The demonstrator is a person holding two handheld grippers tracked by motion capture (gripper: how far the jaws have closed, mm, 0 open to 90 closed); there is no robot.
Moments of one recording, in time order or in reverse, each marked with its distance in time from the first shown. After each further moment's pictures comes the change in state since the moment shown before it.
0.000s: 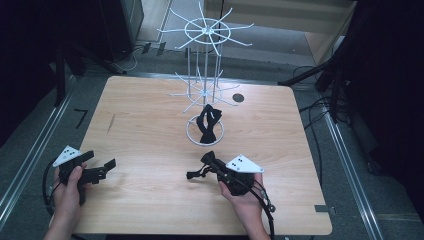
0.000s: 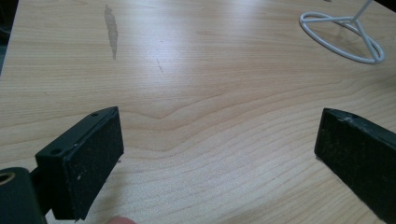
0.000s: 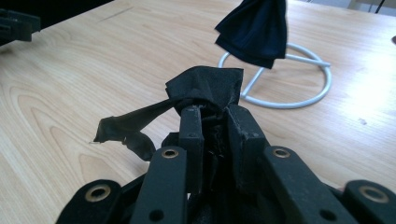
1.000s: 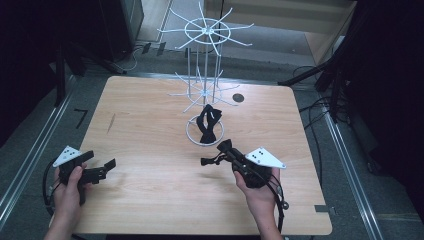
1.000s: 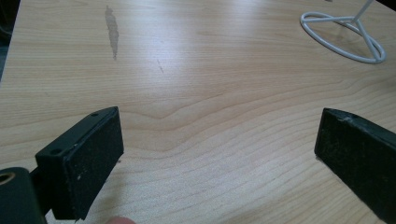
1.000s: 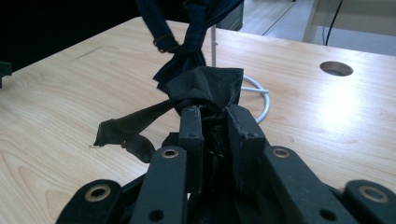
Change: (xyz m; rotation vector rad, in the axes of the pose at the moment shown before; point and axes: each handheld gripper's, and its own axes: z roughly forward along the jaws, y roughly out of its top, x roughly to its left) left arm -0.001 0.000 0.000 0.000 0.004 0.003; right arm -0.031 0.018 -0.027 -0.098 -0.090 0.049
